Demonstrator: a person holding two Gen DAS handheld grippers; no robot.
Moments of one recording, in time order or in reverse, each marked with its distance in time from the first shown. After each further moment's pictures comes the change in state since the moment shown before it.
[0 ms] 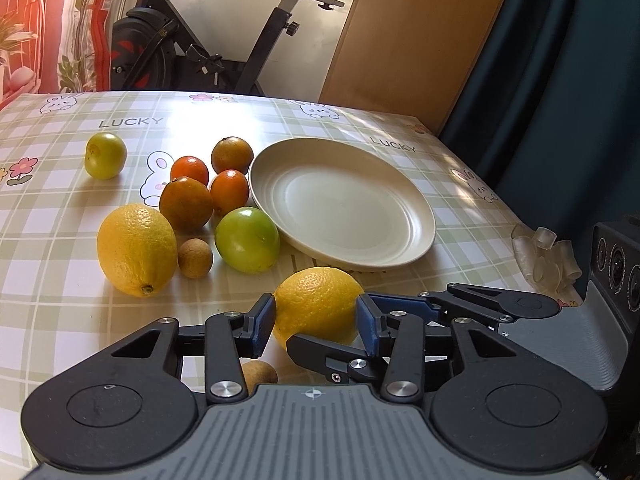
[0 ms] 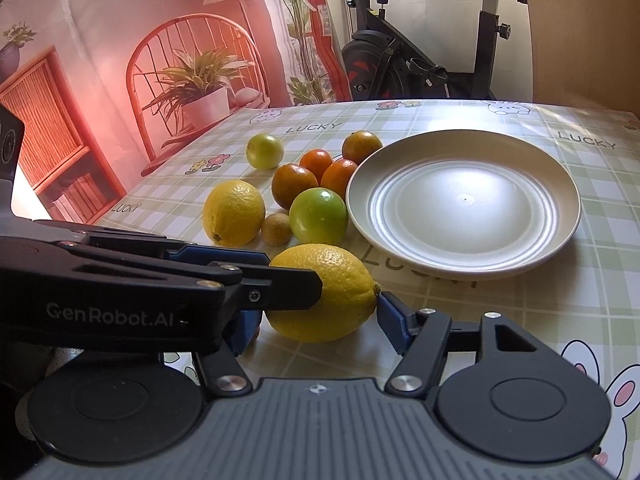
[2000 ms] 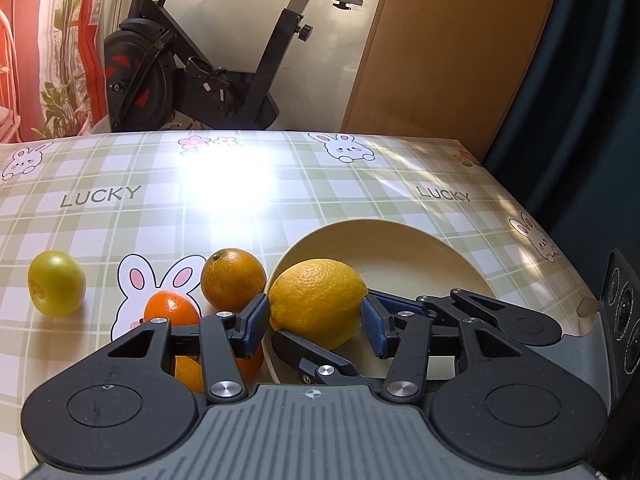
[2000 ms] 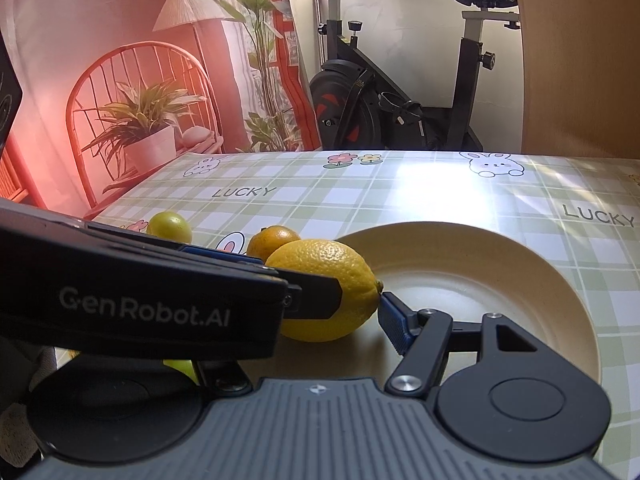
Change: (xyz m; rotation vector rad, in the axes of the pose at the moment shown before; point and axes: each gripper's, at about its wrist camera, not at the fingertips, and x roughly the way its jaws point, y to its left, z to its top) left arm 0.095 0.016 0.108 0.037 0.008 0.072; right arm 0.085 -0.061 0.075 -0.003 -0.094 -0.078
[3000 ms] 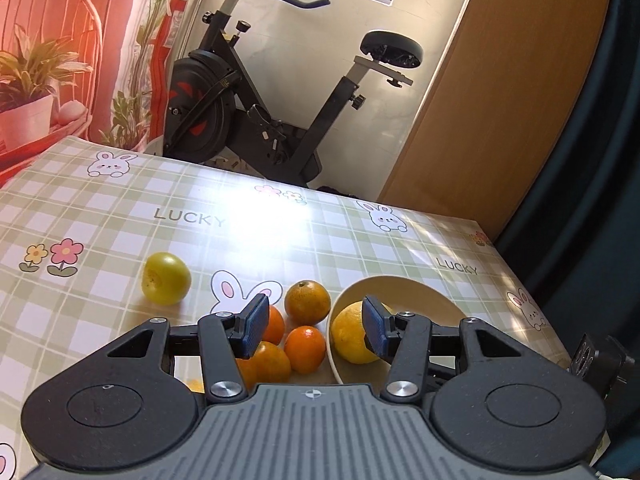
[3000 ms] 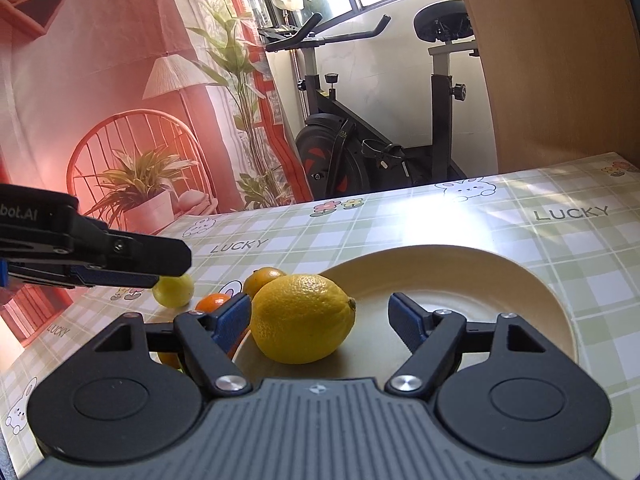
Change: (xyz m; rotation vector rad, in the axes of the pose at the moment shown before) left arm -0.094 0.037 -0.016 -0.178 -0.180 0.063; right arm -0.032 -0.014 -0.015 0.106 -0.187 0.010
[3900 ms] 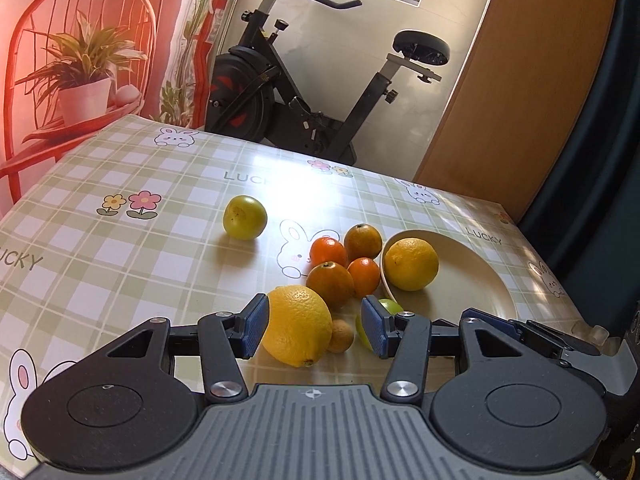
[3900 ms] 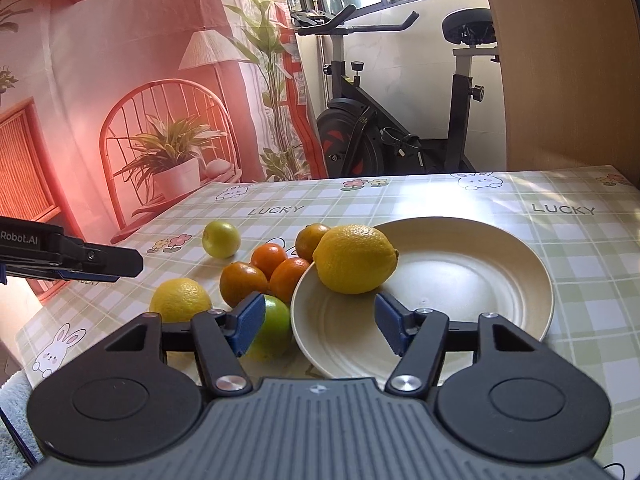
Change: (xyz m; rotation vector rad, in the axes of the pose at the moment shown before) left arm -0.057 0.026 -0.048 -0.013 0.013 0.080; right arm -0.054 0.042 -0.018 -0.093 0.072 0.019
